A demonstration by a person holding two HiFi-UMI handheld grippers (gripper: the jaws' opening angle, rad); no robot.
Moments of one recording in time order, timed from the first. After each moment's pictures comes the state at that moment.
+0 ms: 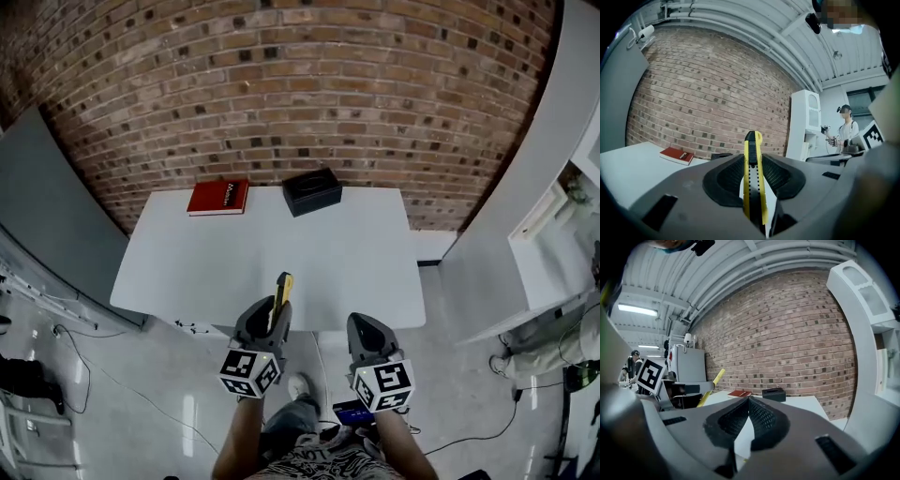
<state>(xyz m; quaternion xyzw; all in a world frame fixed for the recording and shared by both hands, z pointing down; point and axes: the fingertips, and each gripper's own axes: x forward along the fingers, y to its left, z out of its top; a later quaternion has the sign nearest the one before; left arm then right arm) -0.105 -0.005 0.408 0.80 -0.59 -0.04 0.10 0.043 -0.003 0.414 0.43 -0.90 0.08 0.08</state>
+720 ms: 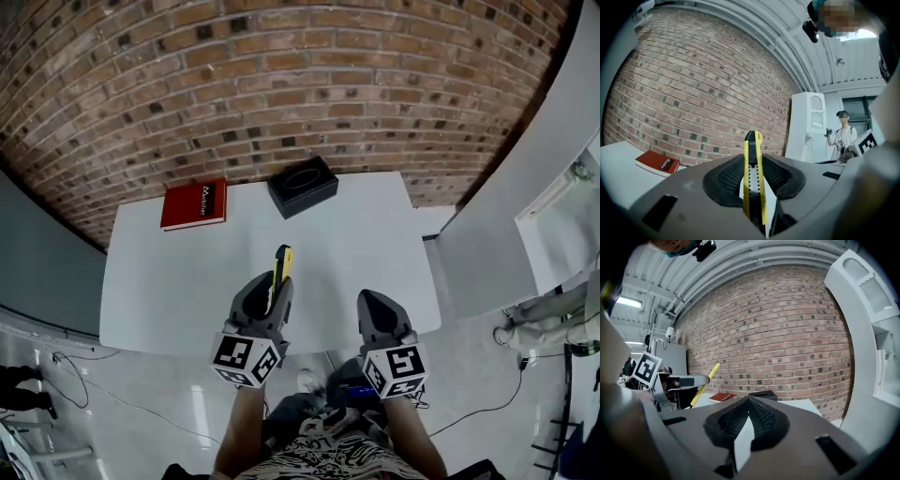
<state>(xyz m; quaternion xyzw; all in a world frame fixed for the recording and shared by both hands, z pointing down) -0.151 -0.156 0.402 0.84 -0.53 -0.05 0.11 0.005 -0.140 0.422 0.49 -0.86 0.09 0.09</state>
